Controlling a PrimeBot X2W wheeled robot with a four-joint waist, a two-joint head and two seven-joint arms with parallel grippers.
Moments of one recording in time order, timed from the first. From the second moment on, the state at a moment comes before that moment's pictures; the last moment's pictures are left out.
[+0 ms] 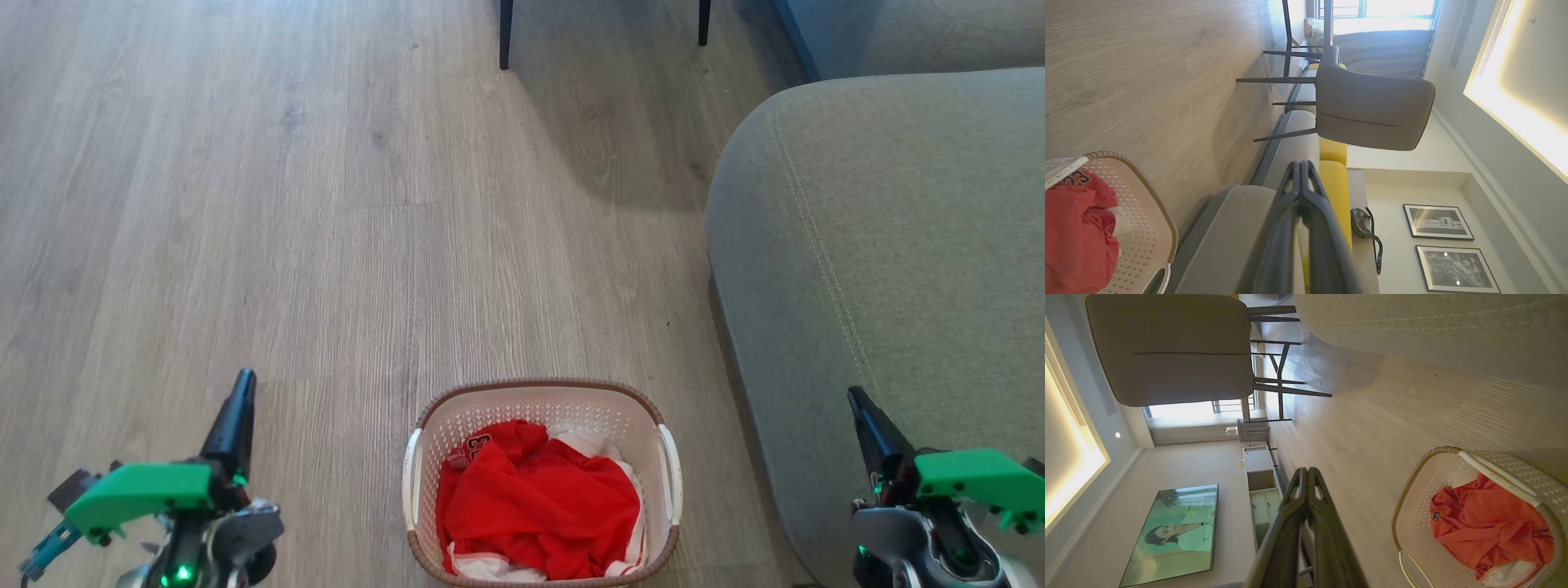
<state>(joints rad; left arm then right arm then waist) -0.05 0.06 0.02 0.27 -1.60 -0.12 0.07 -0.04 -0.06 -0.09 0.27 1.60 0.12 0.07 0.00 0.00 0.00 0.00</state>
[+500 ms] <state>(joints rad) -0.05 0.06 0.04 0.27 -1.64 -0.12 0.08 -0.06 -0.06 -0.10 0.28 1.63 0.12 0.09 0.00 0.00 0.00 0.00</state>
